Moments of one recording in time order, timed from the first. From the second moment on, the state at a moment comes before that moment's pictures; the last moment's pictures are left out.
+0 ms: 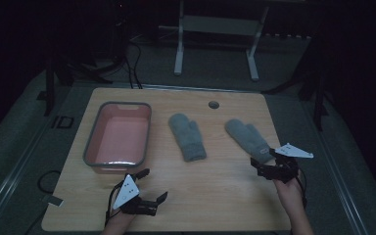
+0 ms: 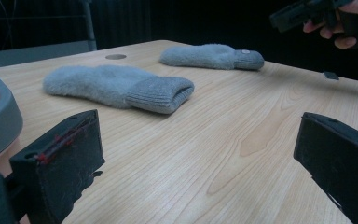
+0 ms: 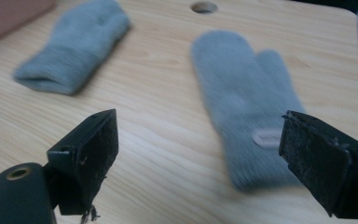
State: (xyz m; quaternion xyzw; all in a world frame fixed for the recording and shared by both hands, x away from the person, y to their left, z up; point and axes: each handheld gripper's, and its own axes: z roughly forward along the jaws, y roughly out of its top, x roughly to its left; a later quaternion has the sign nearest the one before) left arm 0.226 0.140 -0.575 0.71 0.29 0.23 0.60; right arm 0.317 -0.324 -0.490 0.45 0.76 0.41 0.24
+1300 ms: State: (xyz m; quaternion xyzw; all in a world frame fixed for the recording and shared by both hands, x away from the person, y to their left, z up) left arm 0.227 0.138 -0.575 0.72 0.29 0.22 0.60; right arm 0.433 -0.132 -0.464 0.32 0.85 0.38 0.16
